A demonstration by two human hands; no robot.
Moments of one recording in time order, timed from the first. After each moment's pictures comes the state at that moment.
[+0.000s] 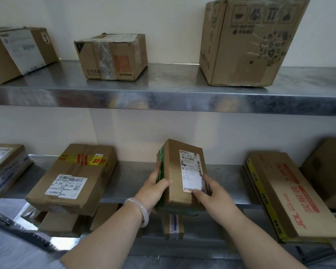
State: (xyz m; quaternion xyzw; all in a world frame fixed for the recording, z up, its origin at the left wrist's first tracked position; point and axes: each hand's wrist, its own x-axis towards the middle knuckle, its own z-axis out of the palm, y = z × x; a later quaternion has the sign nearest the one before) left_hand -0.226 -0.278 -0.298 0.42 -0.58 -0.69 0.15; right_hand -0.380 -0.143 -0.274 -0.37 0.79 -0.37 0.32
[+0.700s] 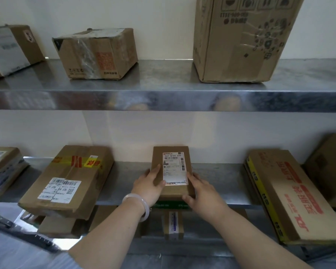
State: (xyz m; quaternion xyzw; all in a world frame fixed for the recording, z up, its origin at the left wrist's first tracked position) left_hand -0.240 -0.298 -0.310 0.50 -0.78 -0.37 0.06; right_hand -0.397 -0.173 -0.312 -0.49 0.81 -0.23 0.24
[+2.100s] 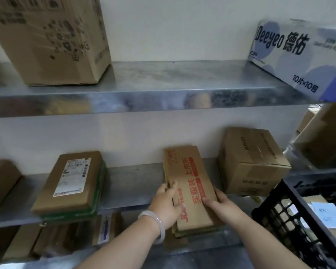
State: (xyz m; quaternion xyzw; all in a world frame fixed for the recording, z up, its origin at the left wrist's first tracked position) left_hand -0.490 -0.087 -0.315 0.36 -0.82 -0.44 0.02; right_hand -0.646 0.048 -0.312 -0.20 0.80 -0.39 0.41
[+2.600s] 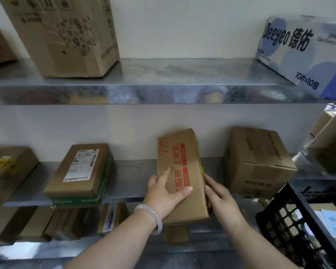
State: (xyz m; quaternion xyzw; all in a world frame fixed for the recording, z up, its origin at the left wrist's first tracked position) left_hand -0.484 -0.074 -0.293 0.44 -0.73 -0.51 0.12; right_hand -0.625 0.051 -0.299 -0.28 0.71 -0.55 0.34
